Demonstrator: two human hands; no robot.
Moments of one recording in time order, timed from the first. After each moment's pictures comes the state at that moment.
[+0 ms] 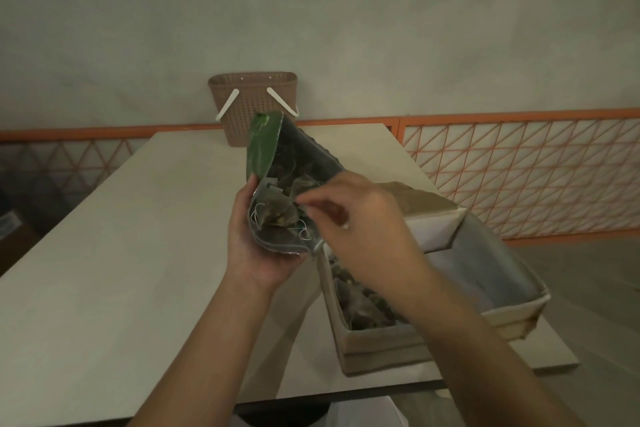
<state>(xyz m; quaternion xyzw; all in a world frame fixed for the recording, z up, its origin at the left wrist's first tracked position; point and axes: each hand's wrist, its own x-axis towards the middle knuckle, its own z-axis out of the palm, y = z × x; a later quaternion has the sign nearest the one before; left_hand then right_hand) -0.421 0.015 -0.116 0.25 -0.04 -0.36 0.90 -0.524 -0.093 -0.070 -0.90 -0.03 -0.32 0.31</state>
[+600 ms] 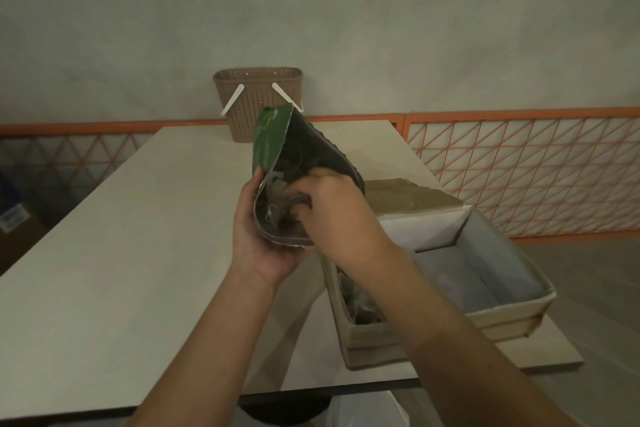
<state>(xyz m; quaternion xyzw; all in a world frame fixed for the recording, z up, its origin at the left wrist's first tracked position) -0.421 0.016 -0.116 0.27 -0.01 -0.34 0.90 -0.484 -0.075 -0.073 -0.94 0.01 -0.25 0.25</state>
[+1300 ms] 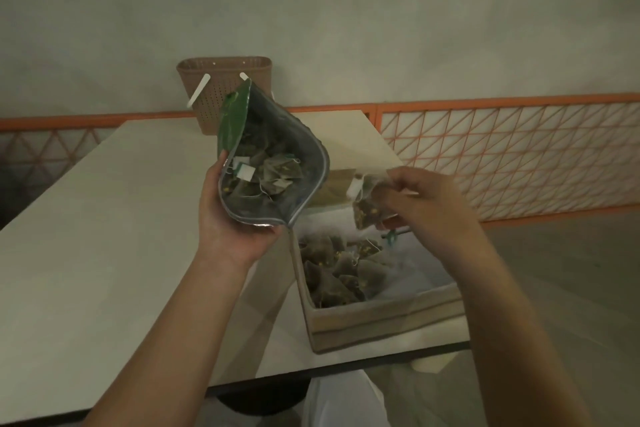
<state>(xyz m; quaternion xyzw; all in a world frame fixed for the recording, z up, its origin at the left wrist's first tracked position) -0.427 0.003 -0.109 0.23 -0.08 -0.35 0.90 -0.571 -0.172 -0.074 -0.79 0.15 -0.24 0.55</state>
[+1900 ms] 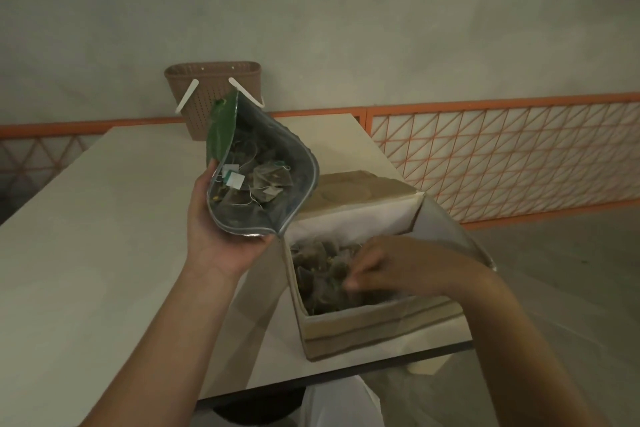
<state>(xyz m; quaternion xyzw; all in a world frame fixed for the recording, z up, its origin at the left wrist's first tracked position) -0.430 0.005 -0.103 0.24 -0.06 -0.35 0.90 -0.575 -0.181 -0.100 -0.95 0.04 0.15 0.28</state>
